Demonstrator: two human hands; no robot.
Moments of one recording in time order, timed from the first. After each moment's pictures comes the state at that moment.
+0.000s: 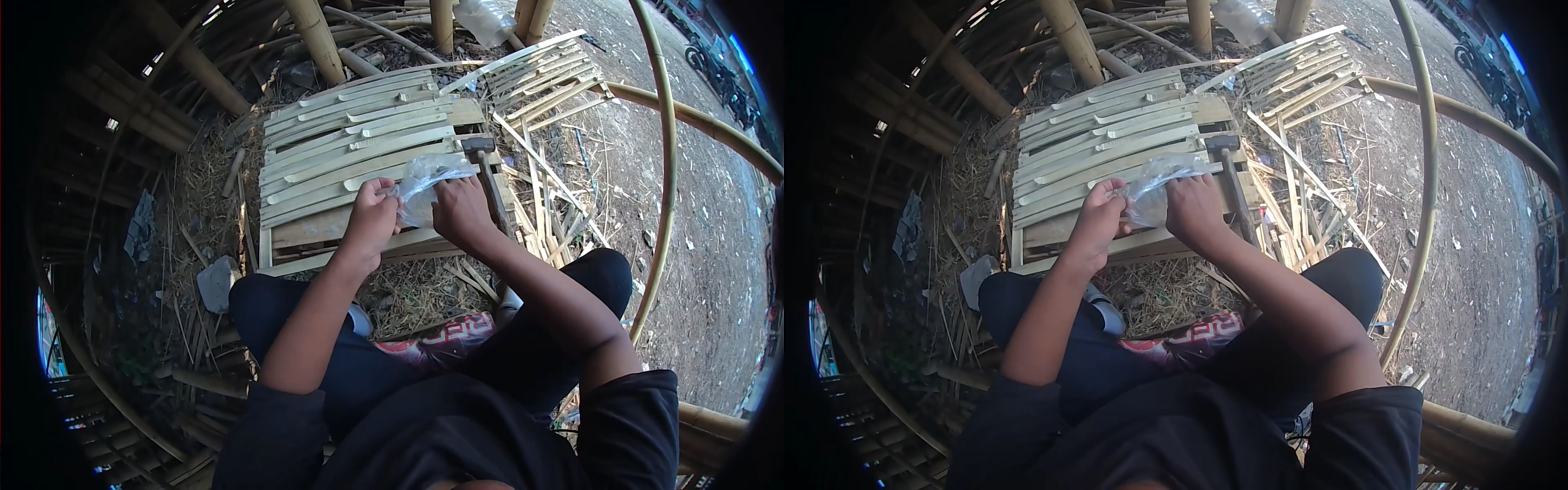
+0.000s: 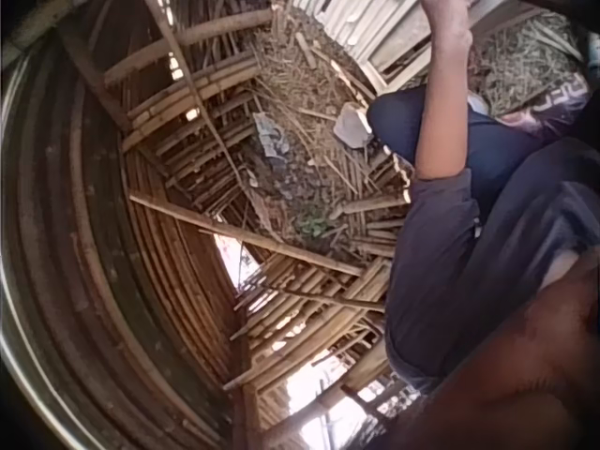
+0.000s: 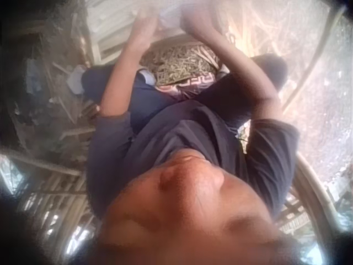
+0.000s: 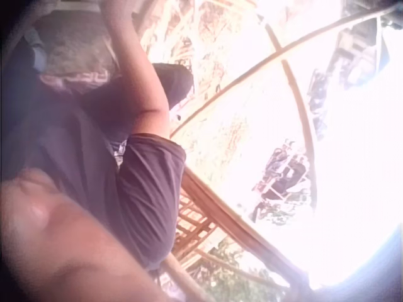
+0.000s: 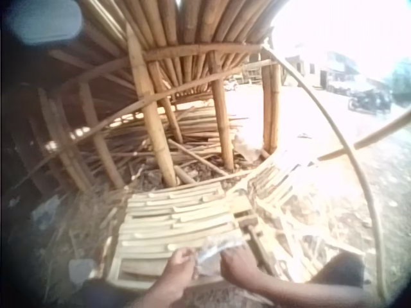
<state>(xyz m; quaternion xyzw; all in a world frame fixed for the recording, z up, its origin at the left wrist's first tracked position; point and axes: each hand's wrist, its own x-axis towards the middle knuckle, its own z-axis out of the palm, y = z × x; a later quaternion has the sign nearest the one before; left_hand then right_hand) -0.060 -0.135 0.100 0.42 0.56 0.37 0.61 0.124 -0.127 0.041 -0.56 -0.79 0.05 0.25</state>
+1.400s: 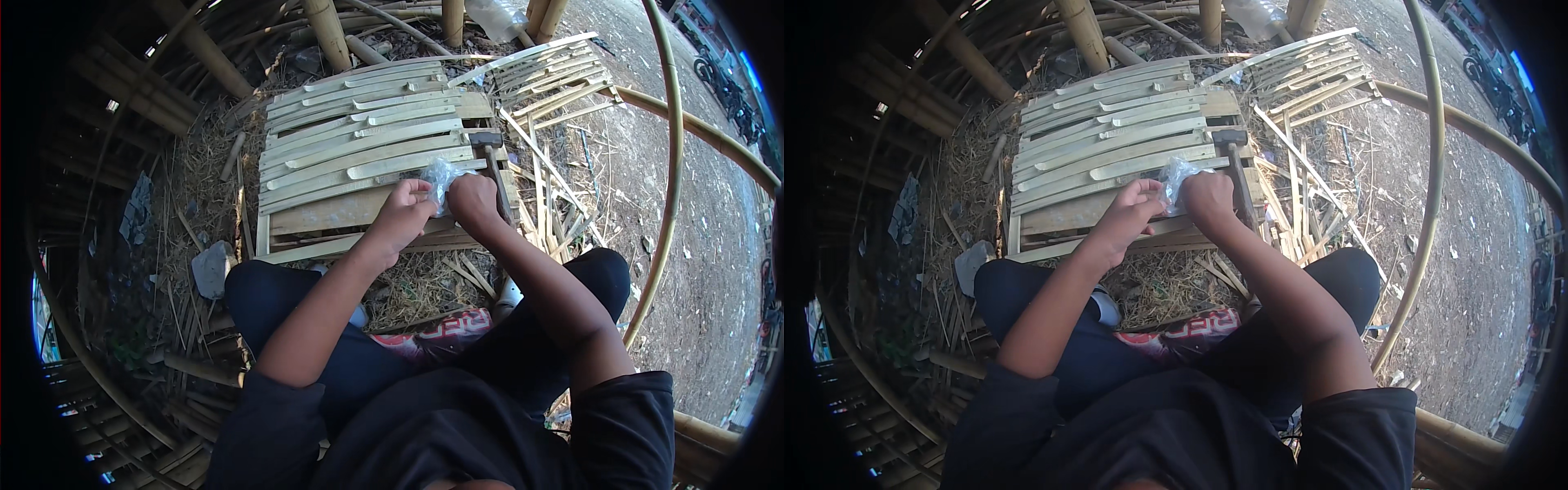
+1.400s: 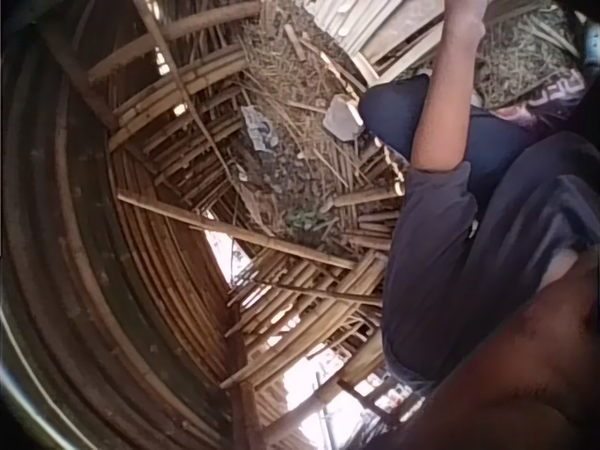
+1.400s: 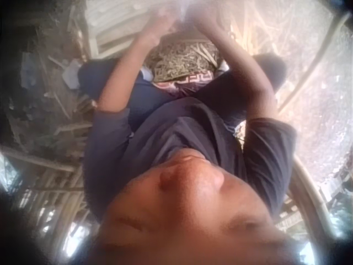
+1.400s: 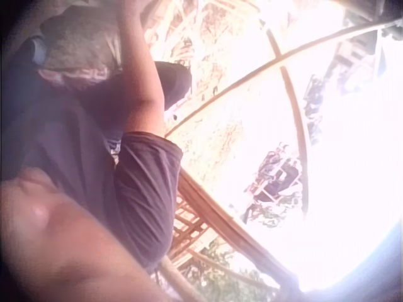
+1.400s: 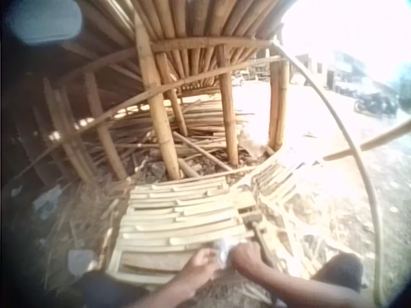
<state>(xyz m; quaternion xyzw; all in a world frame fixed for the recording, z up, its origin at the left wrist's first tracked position) -0.042 -0.138 0.082 0.47 0.54 0.27 0.64 0.129 -0.107 0.016 -0.65 -0.76 0.01 0.06</state>
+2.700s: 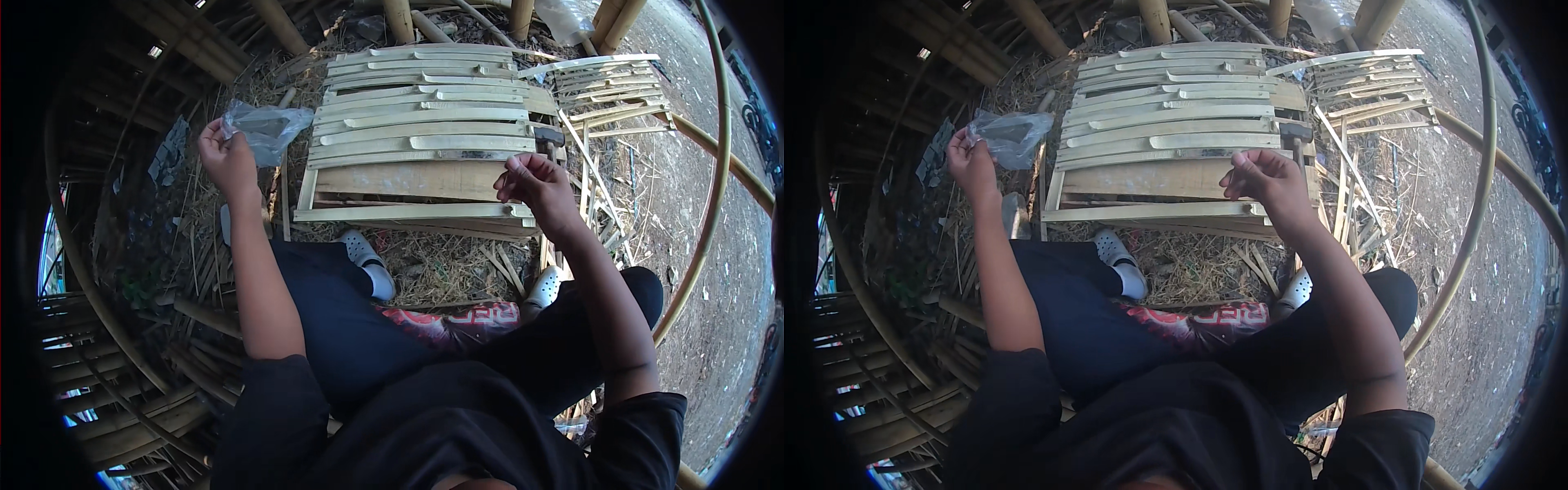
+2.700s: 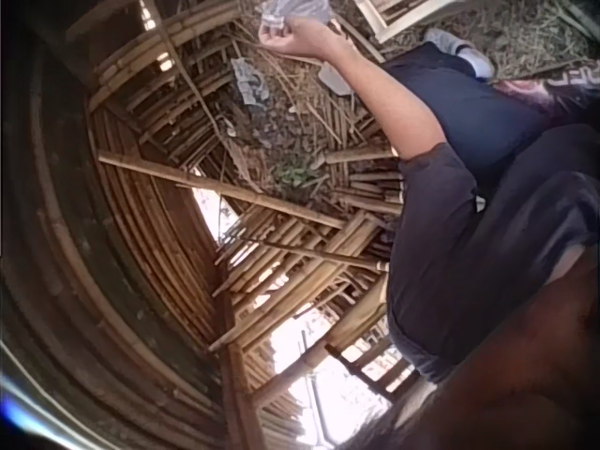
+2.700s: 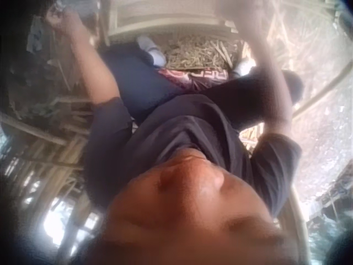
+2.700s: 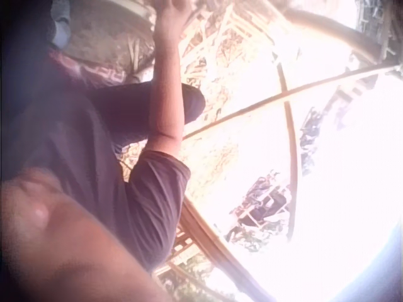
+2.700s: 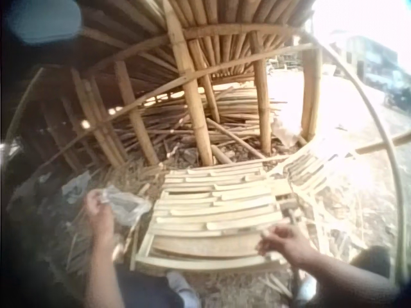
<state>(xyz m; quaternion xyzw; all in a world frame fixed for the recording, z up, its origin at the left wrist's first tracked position) -0.315 -0.112 0.142 0.40 0.60 0.68 0.07 0.135 -0.138 0.089 -0.43 -0.45 0.67 0.41</state>
